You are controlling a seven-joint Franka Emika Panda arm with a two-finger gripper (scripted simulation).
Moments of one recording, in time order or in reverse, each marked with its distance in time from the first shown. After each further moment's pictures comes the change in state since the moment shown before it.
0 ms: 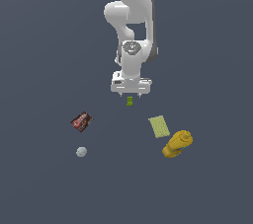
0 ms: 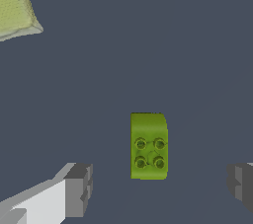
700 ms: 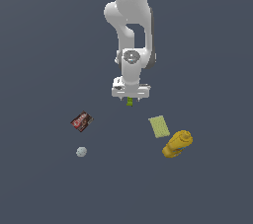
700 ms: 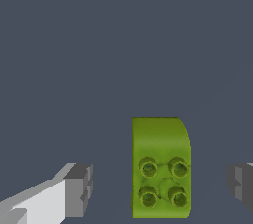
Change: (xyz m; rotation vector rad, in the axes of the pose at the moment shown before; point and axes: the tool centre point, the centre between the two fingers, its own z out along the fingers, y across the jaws) arm -0.002 0.000 0.040 0.000 0.000 0.000
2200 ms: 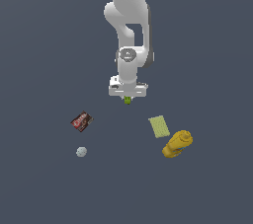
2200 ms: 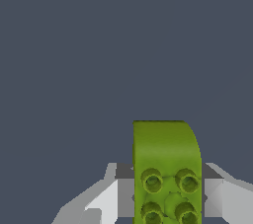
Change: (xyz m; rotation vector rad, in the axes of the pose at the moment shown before) arm 0.002 0.015 -0.010 0.000 0.000 0.000
